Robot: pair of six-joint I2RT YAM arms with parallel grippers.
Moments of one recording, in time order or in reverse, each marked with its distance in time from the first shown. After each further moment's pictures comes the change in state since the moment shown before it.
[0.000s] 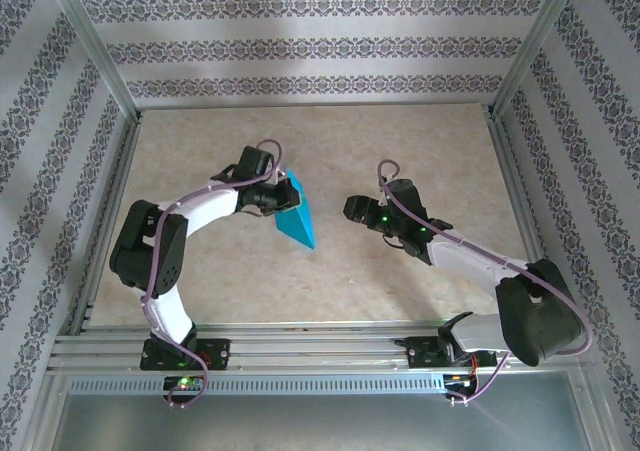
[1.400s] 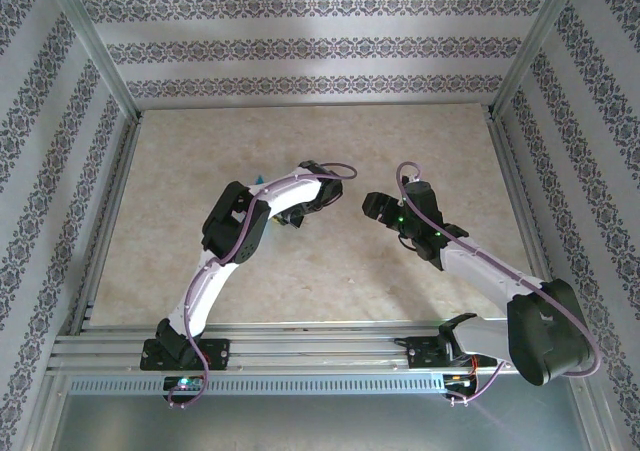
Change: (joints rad) left arm -0.297 0.626 0.721 -1.031 -1.128 0.134; right arm -0.084 -0.103 -0.055 -0.050 0.112 -0.017
